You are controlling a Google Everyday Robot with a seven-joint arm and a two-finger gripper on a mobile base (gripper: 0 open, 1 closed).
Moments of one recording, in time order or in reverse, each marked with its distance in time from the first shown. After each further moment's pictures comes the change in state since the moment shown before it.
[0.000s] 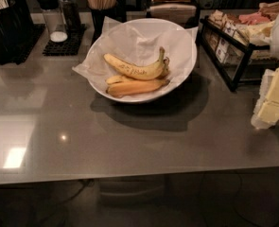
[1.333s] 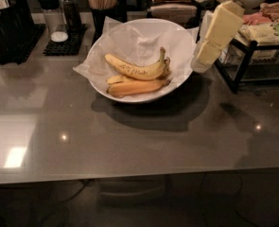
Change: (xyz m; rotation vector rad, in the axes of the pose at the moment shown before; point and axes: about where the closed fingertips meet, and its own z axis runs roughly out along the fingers) arm -0.129 -0.048 -0.023 -0.033 -0.279 -0.113
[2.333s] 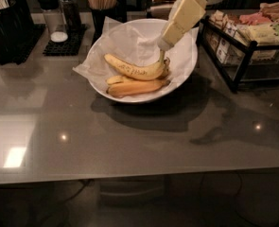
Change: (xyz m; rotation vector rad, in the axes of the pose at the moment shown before) arm -0.038 -0.057 0.038 0.007 -0.190 0.104
